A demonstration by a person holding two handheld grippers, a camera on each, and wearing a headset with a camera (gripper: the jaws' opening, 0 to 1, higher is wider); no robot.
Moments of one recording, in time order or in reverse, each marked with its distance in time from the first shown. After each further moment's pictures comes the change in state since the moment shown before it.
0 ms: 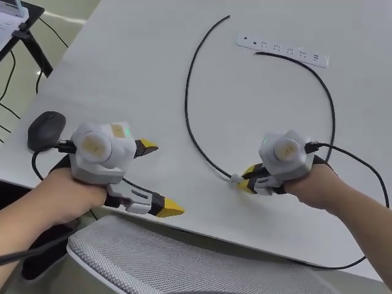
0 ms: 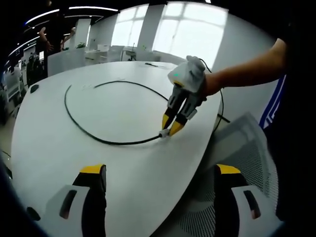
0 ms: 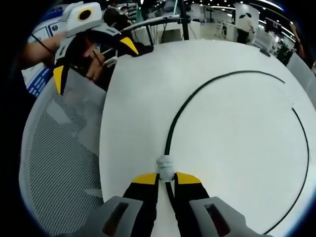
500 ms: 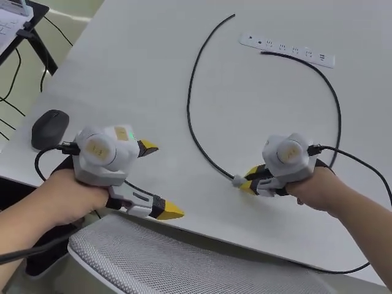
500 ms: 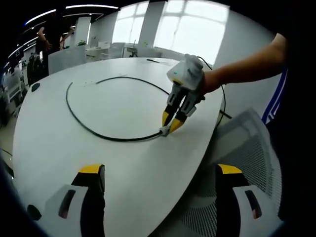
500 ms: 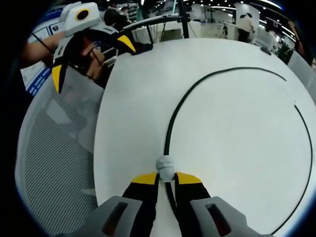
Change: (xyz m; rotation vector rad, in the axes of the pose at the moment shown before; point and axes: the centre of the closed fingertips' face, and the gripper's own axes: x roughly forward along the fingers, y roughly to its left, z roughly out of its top) left arm 0.000 0.004 -0.010 0.005 0.036 0.023; right arm 0.013 -0.007 -0.008 0.000 -0.003 0.014
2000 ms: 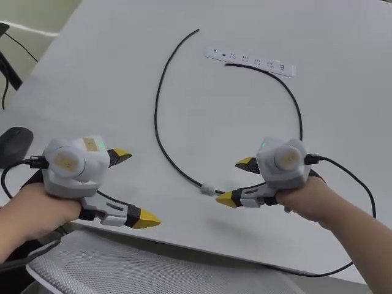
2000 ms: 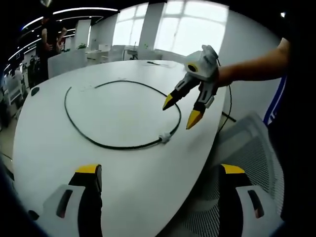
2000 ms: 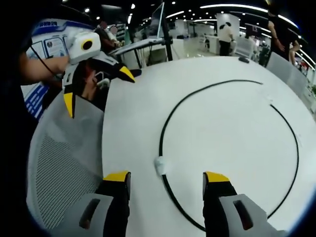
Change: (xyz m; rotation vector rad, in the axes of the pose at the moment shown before) left arm 0.013 -0.010 0.016 0.009 -0.021 0.014; right arm -0.050 -0.005 0.009 0.086 -0.167 -0.087
